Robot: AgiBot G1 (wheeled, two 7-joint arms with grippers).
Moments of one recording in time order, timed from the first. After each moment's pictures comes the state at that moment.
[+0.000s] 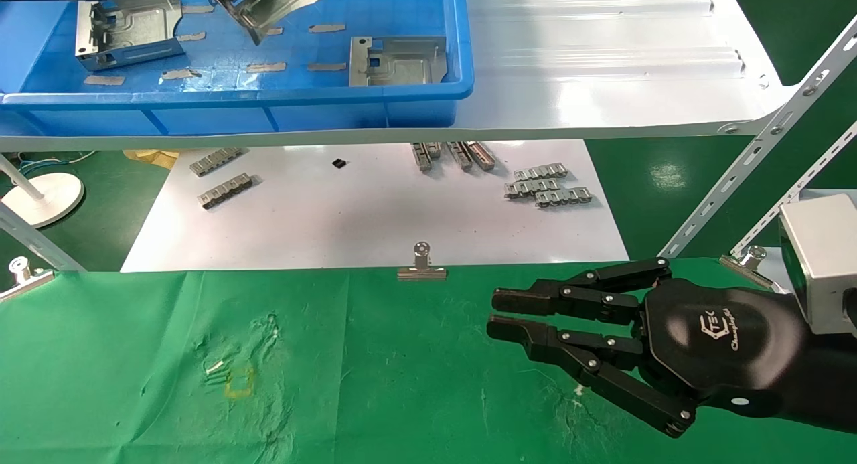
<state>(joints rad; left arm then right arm) -2.18 1.10 0.54 -0.04 1.44 1.16 -0.04 1.09 -0.56 -0.39 1.23 -0.64 -1.43 0.12</state>
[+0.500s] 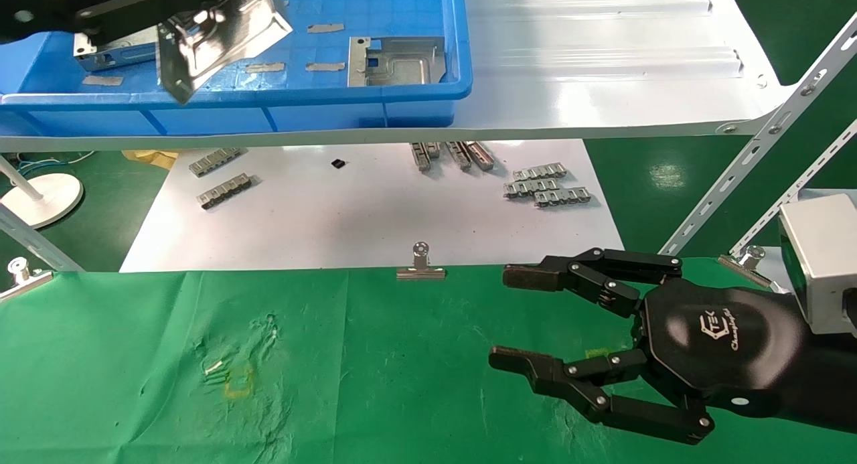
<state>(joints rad) -2.08 0.89 0.46 -0.15 1.29 1.54 0.14 1.09 -0.56 -0.39 1.23 -0.64 -1.43 0.12</state>
